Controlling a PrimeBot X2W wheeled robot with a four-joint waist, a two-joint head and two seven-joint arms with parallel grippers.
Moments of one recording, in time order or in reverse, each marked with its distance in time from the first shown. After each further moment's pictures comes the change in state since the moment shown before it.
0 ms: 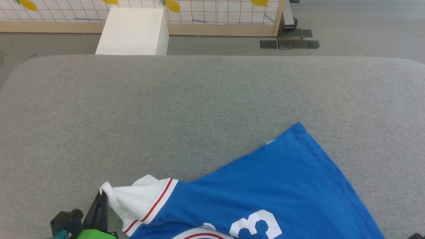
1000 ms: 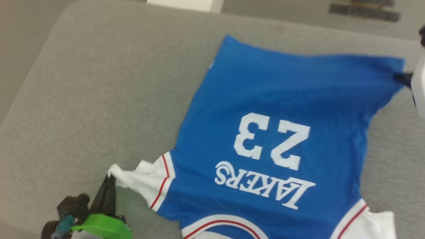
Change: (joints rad) left arm -0.098 -0.039 -0.003 0.047 0.011 -0.030 -0.031; right arm -0.969 0.216 -0.063 0.269 -0.145 0.000 0.217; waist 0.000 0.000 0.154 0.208
